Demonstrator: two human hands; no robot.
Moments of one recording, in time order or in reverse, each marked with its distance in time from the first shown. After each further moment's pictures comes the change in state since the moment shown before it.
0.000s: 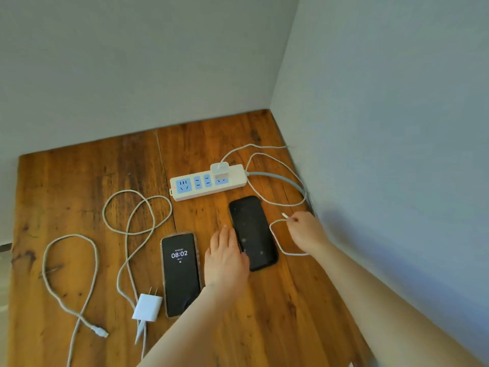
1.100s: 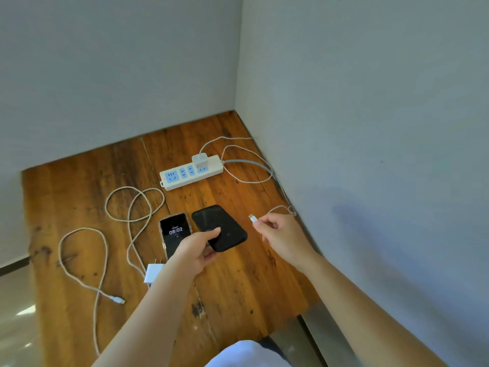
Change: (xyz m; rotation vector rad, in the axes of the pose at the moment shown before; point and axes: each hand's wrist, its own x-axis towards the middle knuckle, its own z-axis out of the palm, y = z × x) left_hand -0.070 -0.017 -0.073 -1.396 -0.366 -0.653; right_hand -0.178 -0.004 -0.027 0.476 -0.002 -0.265
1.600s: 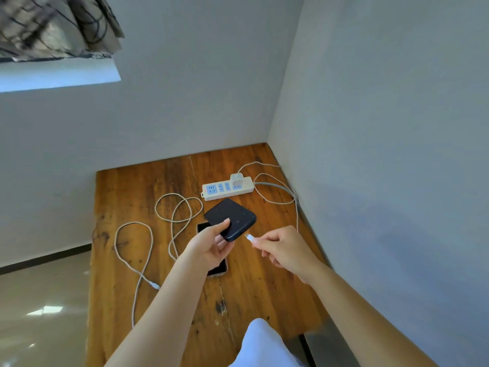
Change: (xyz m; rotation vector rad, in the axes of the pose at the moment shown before) left_hand -0.071 0.021 -0.019 -0.195 -0.121 -0.005; right_hand -0.051 -0.057 0.016 0.022 -0.129 0.023
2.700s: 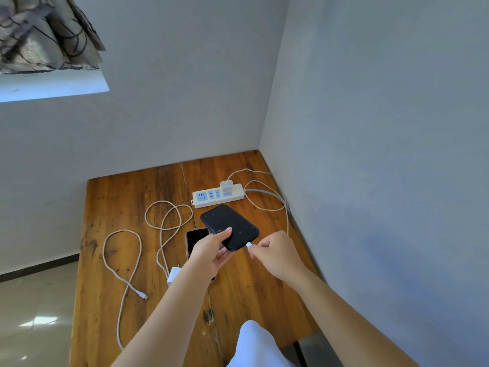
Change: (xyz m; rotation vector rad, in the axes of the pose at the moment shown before) left_hand -0.019 -0.015 0.020 -0.025 0.147 0.200; right_hand -0.001 -0.013 0.000 -0.209 0.108 -0.020
